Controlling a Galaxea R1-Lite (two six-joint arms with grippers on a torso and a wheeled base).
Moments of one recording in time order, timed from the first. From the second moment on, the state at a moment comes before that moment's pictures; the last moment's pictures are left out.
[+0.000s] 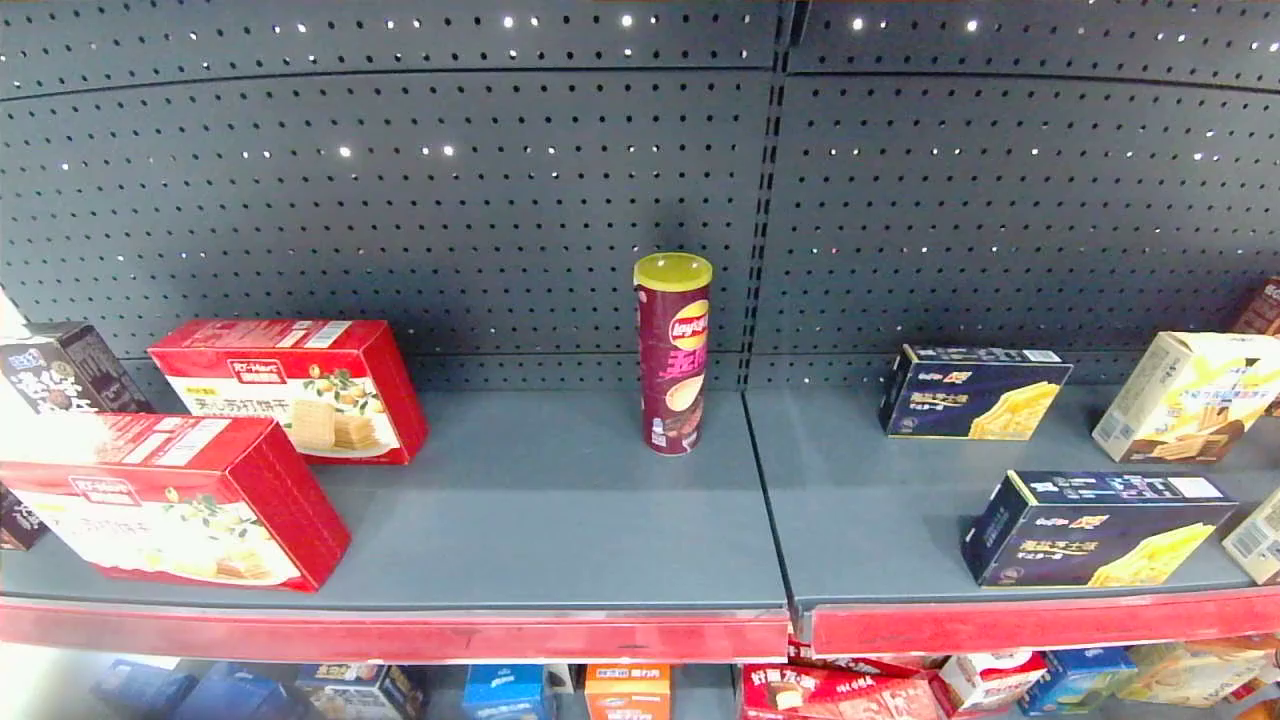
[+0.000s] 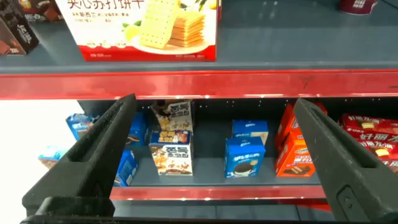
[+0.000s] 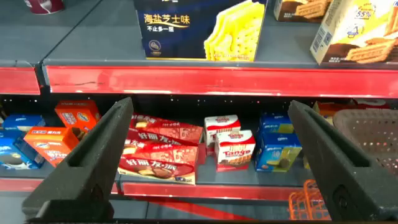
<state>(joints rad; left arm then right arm) 0.00 0.00 0.00 0.00 0.00 0.00 0.00 0.00 0.00 0.00 0.03 -0.01</state>
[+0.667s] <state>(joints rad) 0.00 0.01 0.00 0.00 0.00 0.00 0.00 0.01 0.00 0.00 0.03 -0.01</state>
